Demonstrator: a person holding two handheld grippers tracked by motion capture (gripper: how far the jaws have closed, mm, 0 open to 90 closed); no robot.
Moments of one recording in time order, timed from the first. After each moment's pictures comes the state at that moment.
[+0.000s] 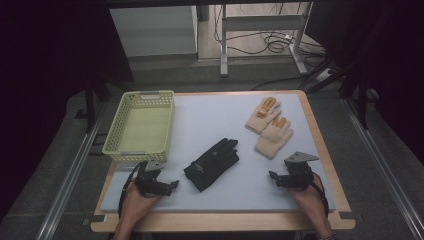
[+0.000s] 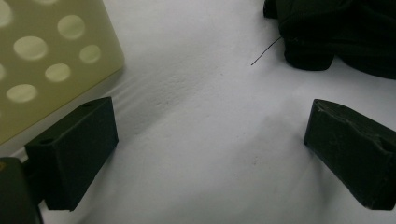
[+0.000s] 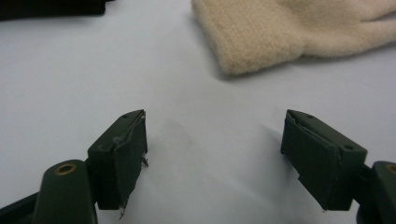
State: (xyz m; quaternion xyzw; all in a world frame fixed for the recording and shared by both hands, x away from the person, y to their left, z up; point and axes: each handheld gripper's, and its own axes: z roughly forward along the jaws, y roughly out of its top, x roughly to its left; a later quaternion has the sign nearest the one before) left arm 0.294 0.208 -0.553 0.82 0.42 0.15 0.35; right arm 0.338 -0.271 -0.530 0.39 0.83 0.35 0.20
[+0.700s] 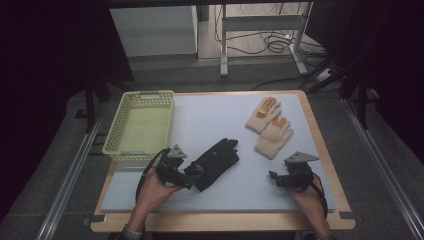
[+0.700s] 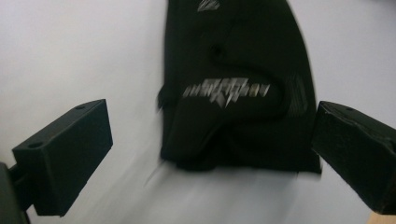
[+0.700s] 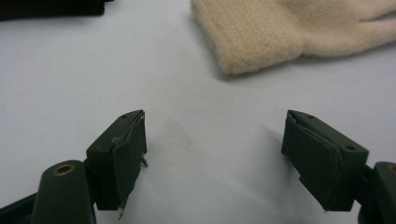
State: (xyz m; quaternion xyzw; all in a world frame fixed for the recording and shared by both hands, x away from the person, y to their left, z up) left arm 0.322 0.131 -0.501 0.86 0.36 0.09 0.36; right arm 0.337 -0.271 -0.531 0.39 0.83 0.35 0.20
